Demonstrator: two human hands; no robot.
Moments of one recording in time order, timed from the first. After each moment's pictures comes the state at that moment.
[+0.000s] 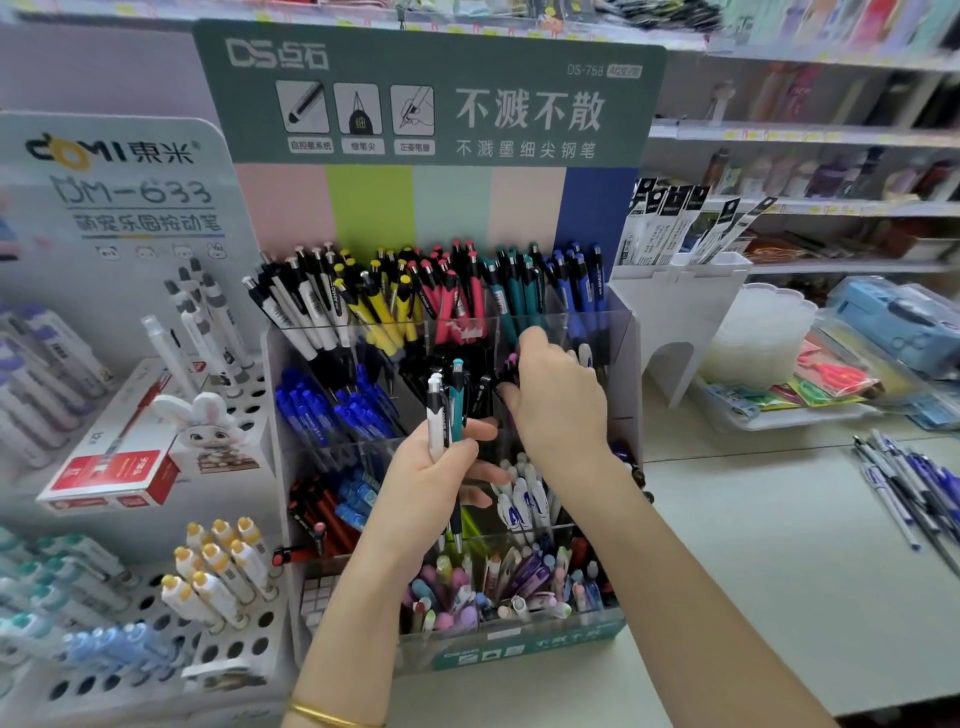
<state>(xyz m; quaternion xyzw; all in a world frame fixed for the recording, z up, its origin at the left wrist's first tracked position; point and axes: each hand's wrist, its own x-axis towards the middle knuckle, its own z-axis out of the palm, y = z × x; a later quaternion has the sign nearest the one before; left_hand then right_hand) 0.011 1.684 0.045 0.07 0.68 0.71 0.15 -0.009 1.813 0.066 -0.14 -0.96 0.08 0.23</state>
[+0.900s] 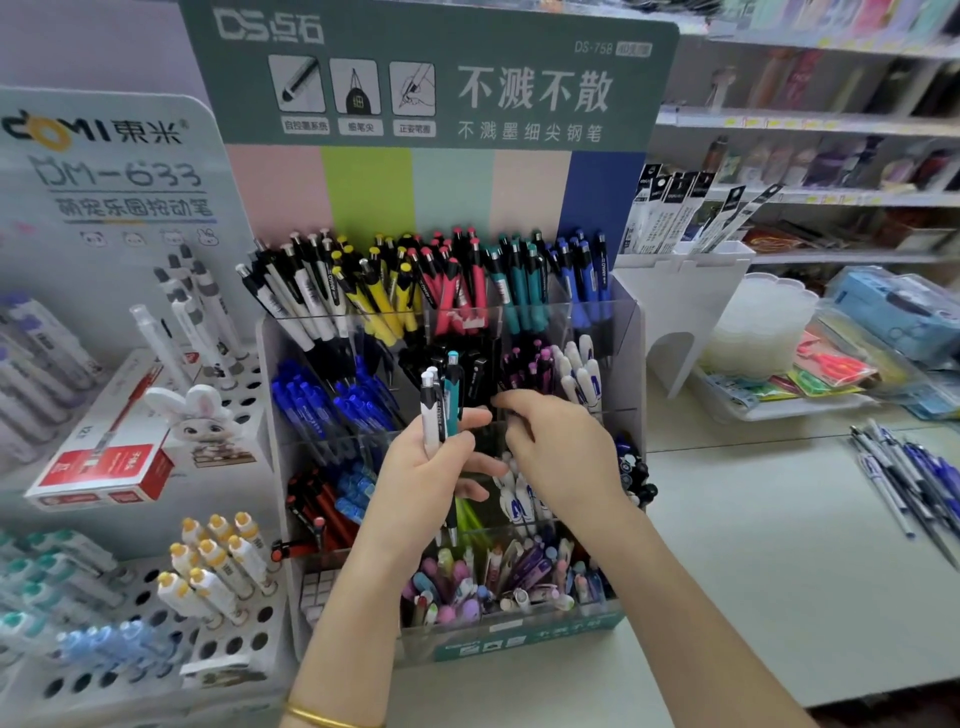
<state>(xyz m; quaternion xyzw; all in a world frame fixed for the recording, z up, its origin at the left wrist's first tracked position) 0.010 1.679 0.040 0.08 0.69 0.71 0.14 0.020 1.816 0.036 -0.08 -0.96 0.21 0.16</state>
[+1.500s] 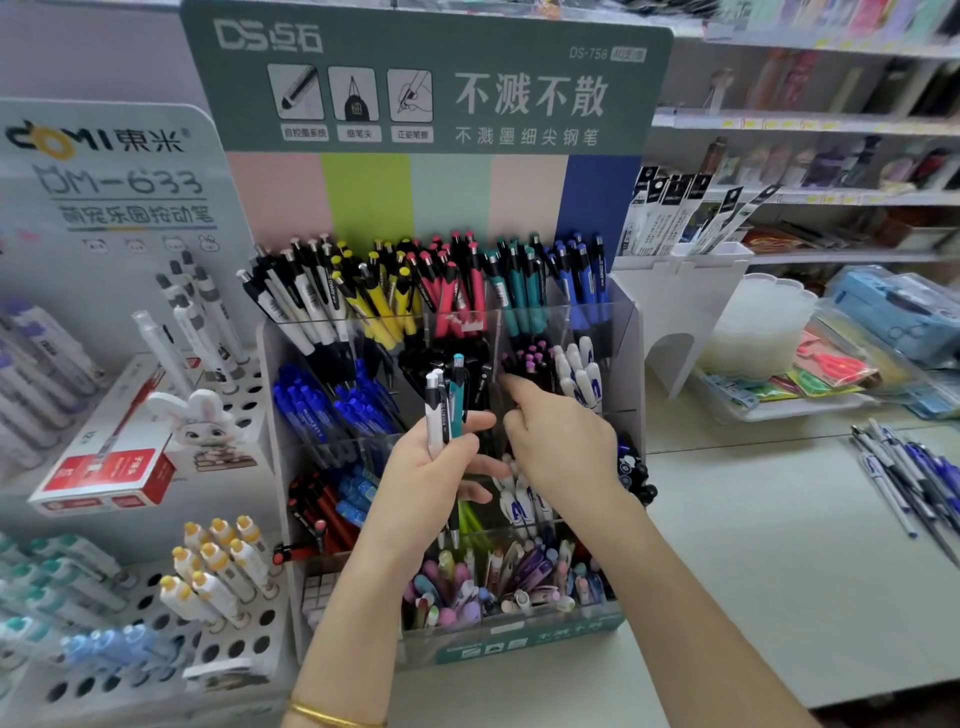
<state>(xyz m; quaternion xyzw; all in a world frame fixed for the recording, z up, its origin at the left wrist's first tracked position) 0.008 1.680 0.038 0.09 0.68 0.71 0.15 0.014 1.813 0.049 -0.13 -0.97 0.17 0.11</state>
